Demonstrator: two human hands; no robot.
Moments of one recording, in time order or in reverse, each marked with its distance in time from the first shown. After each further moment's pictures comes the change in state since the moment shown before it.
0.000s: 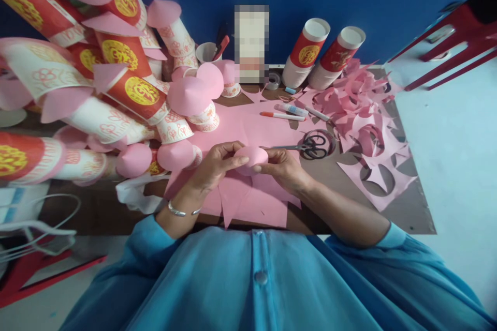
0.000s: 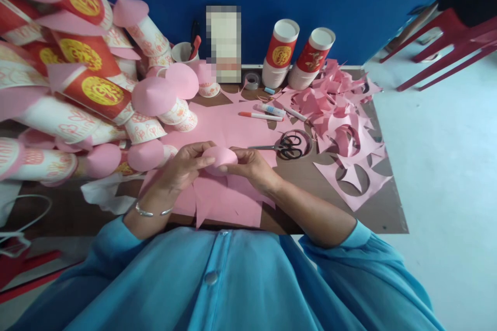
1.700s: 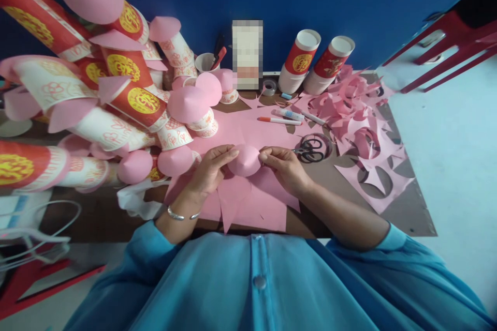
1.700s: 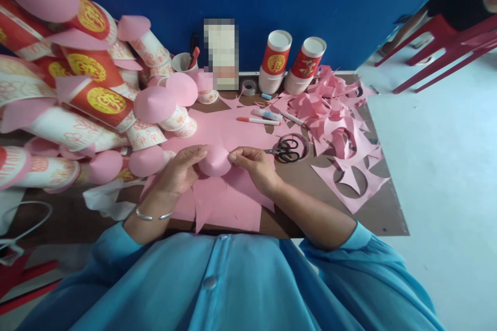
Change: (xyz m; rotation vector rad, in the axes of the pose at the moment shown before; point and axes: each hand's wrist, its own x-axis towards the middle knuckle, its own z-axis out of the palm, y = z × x) left_hand -0.001 0.001 0.002 -0.134 0.177 -0.048; right_hand 0.002 -0.004 -0.005 0.043 0.178 -0.067
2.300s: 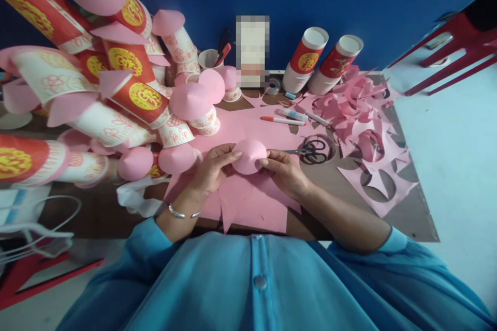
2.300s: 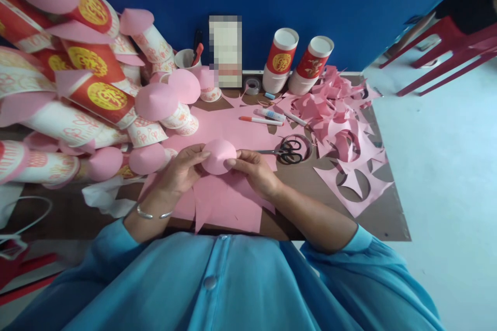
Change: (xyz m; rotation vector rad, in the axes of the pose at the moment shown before) left_hand 0.001 -0.003 0.001 -0.089 -0.031 -0.055; right_hand -0.003 0.002 0.007 0.111 -0.016 0.140
